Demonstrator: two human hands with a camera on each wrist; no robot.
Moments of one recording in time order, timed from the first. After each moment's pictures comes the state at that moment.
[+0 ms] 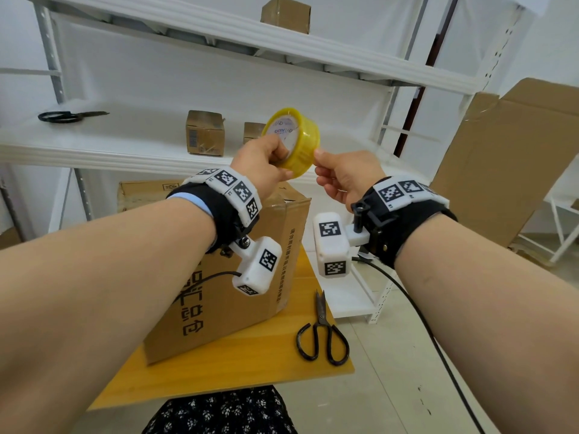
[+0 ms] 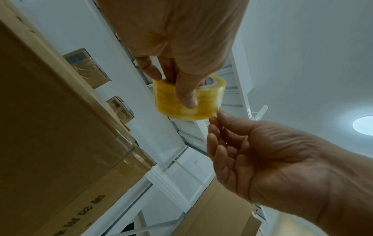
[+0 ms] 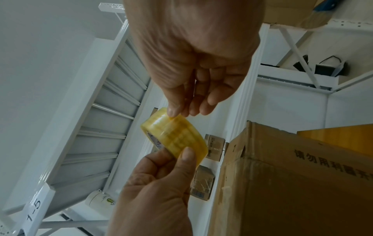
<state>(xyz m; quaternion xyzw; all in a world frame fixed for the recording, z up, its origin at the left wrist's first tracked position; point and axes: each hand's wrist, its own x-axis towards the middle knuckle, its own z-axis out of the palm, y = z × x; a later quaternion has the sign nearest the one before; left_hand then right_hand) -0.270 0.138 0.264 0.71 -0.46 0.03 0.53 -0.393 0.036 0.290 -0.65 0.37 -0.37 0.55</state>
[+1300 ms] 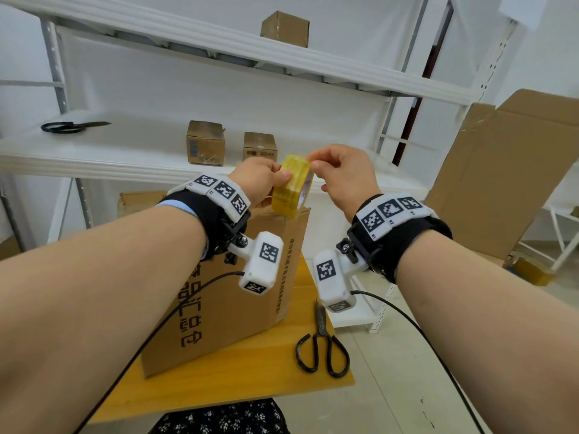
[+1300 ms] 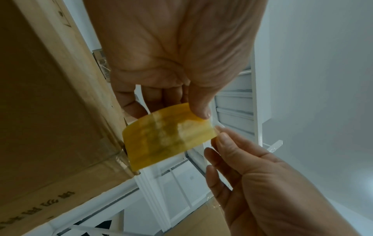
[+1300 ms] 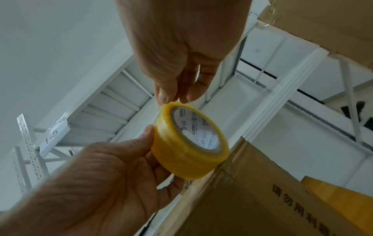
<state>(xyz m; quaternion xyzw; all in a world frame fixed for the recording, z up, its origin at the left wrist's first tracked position) -0.271 0.141 0.274 0.65 -0.40 -0.25 0.60 -0.388 0.033 0.285 -0.81 0.24 -0.44 0.30</state>
